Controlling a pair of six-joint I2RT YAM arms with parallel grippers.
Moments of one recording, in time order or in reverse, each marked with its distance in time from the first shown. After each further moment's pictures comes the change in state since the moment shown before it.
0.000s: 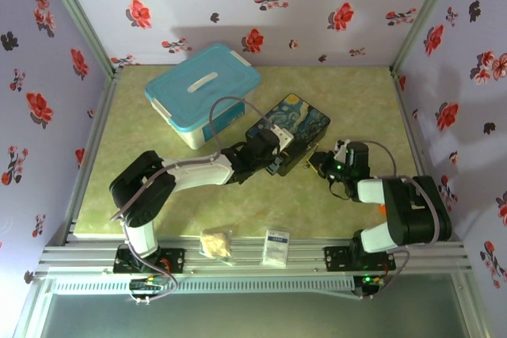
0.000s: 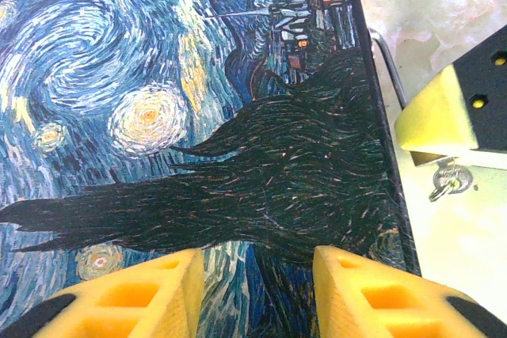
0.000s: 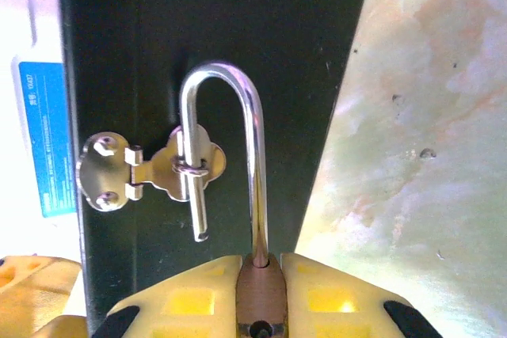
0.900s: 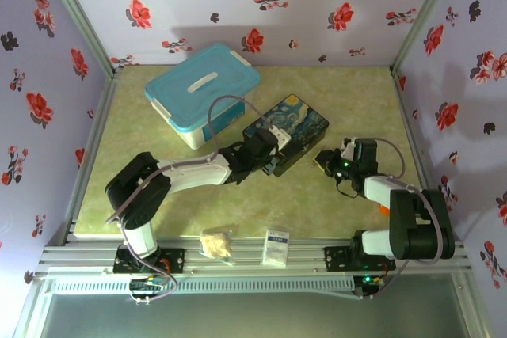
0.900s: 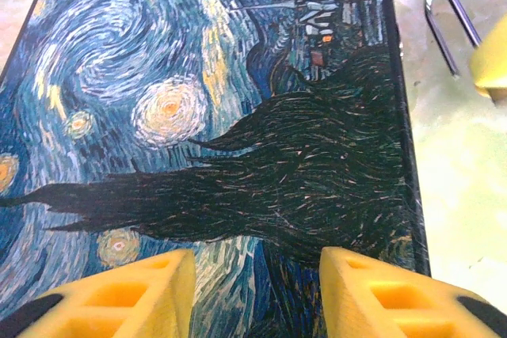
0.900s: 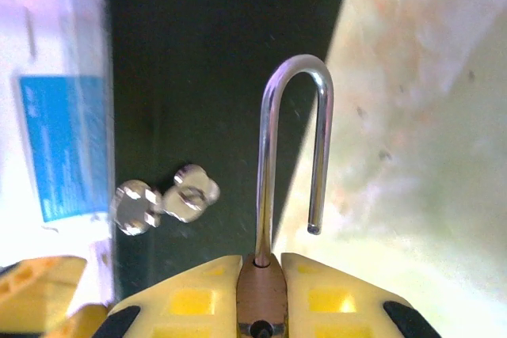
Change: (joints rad) left arm 0.003 -0.033 -0.002 -0.071 -0.056 0.036; right arm -0.072 -0.095 0.073 -0.301 -0.057 -0.090
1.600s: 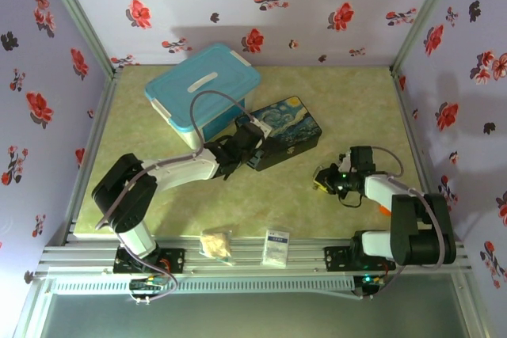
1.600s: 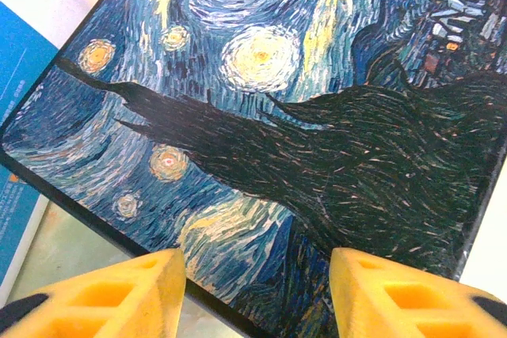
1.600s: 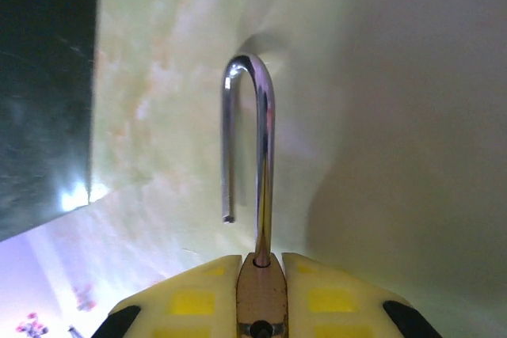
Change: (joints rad) left arm 0.092 -0.083 -0.040 -0.113 -0.056 -0.054; right arm 0.015 -0.046 0.027 -0.441 0.085 -0.181
